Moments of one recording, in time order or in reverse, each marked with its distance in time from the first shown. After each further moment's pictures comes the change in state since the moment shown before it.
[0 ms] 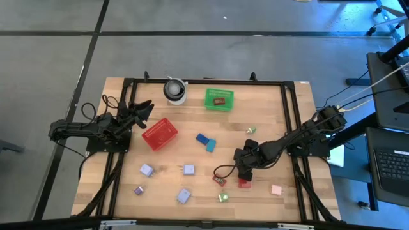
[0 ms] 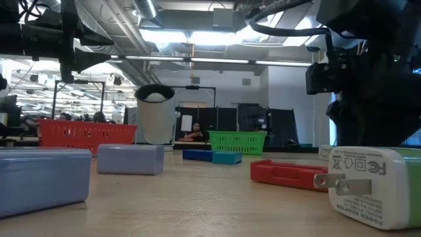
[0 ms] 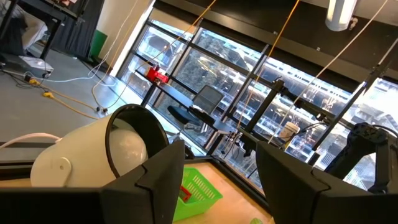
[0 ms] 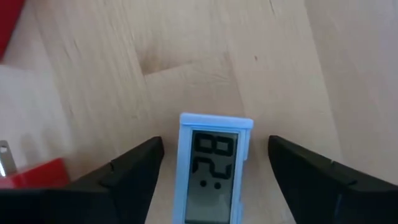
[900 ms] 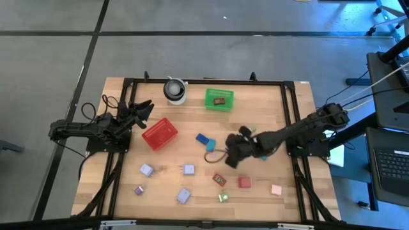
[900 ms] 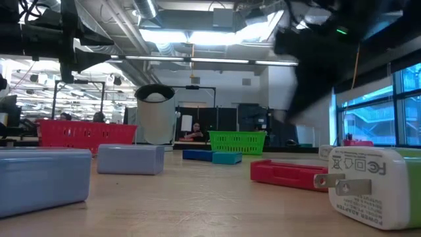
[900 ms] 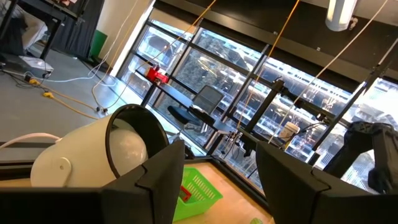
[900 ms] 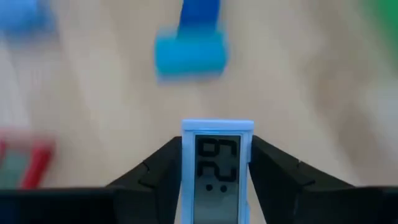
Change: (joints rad) left arm 0.000 0.000 0.000 0.000 0.000 0.000; right arm -0.121 -0.079 0.164 0.004 0.256 -0.037
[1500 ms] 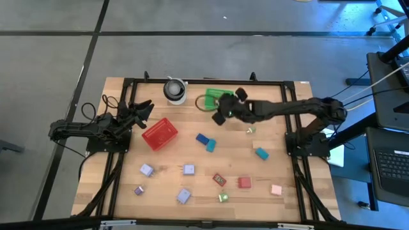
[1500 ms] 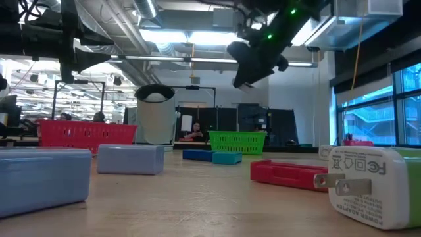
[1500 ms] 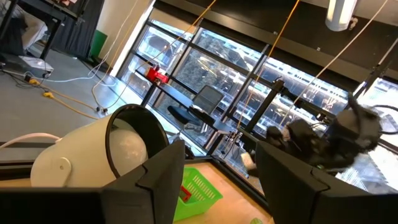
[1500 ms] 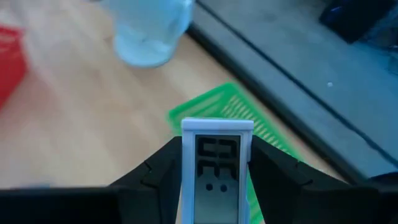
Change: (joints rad) left arm 0.000 0.000 0.000 0.000 0.000 0.000; right arm -0.417 0.006 0.166 0.145 0.154 -0.348
